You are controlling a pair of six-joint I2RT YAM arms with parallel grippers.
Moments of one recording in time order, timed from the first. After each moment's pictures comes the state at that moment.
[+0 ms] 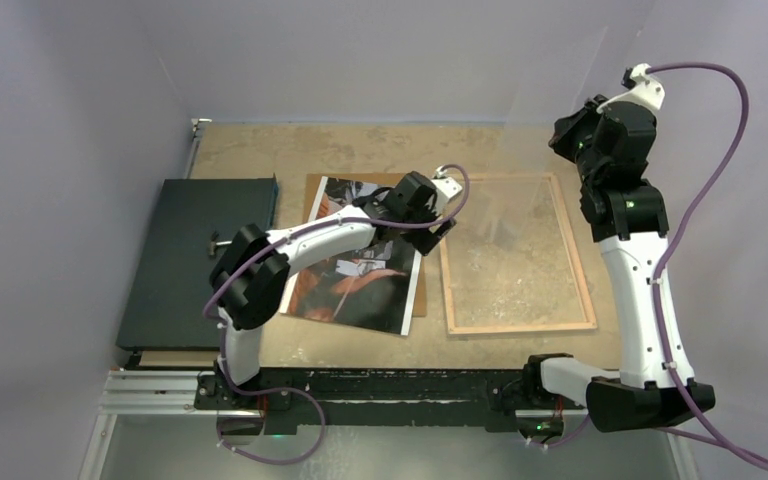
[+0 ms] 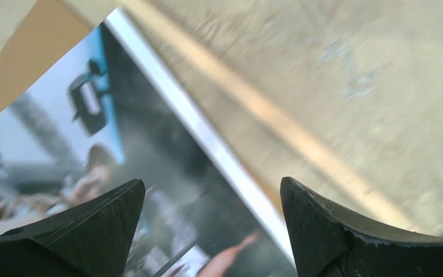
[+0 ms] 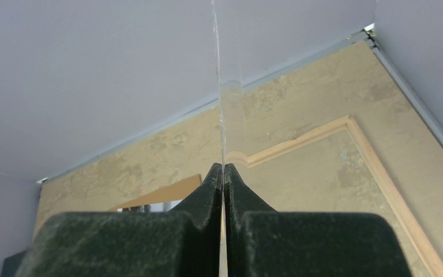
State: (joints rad) left arm -0.84 1.91 1.47 -0.36 -0.10 0.07; right arm 0.06 1.18 1.52 -0.54 0.17 0.49
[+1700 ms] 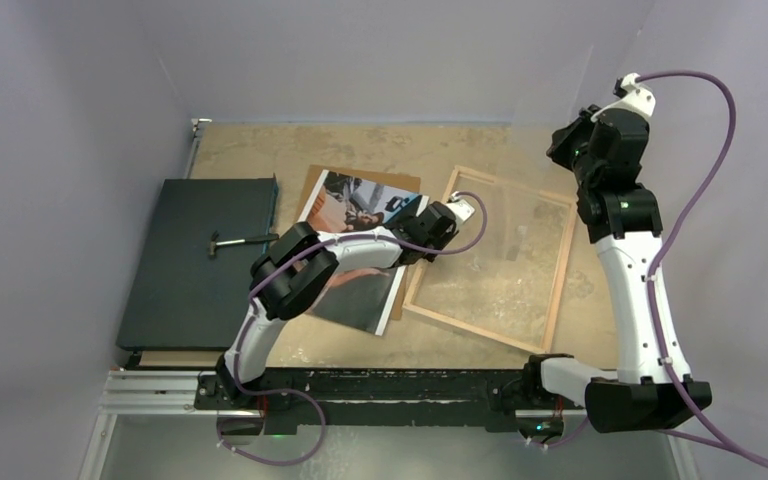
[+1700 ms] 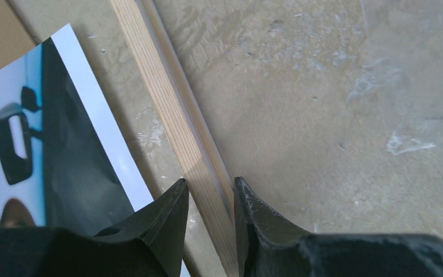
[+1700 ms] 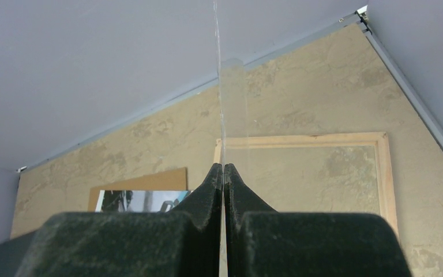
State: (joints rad) left arm -0.93 2.16 1.49 -0.09 -0.26 0.02; right arm 0.04 1.17 1.45 -0.53 0.16 0.46
